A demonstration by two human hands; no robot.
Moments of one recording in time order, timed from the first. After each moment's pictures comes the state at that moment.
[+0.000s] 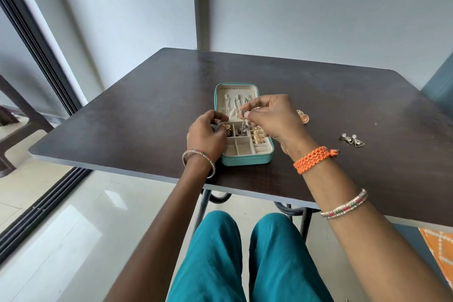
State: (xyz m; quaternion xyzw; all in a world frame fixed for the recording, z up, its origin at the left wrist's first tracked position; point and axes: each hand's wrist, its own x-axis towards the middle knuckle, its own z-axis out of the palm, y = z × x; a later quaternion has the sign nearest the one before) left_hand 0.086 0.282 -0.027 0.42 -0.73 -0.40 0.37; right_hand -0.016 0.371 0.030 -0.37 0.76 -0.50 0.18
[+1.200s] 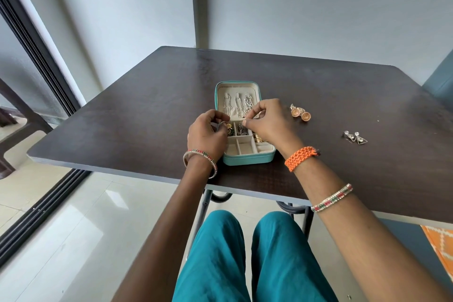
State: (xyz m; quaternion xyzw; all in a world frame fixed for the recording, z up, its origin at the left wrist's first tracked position) left_hand 0.087 0.283 -0.027 0.42 -0.73 -0.39 0.38; right_hand -0.025 0.358 0.005 -0.39 0.84 -0.37 0.04
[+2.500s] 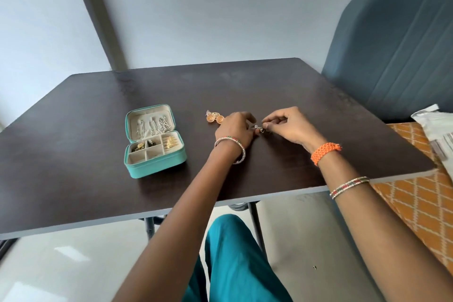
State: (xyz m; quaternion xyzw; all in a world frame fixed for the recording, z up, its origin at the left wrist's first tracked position) left_hand -0.088 0.383 -0.014 0.22 -0.92 -0.29 0.15; right_hand -0.190 0.502 -0.021 -0.31 0.85 -0.41 0.06
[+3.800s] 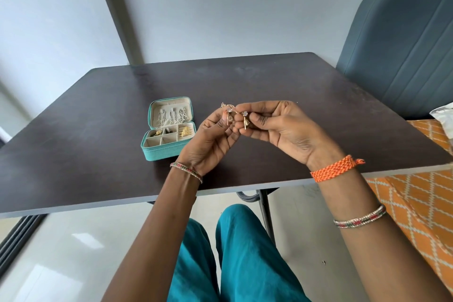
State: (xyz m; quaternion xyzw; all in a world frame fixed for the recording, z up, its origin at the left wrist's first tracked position) left_hand 0.021 0.371 0.000 0.01 -0.40 -0.90 0.17; right_hand -0.071 0.506 0.035 -0.34 0.49 -0.71 0.38
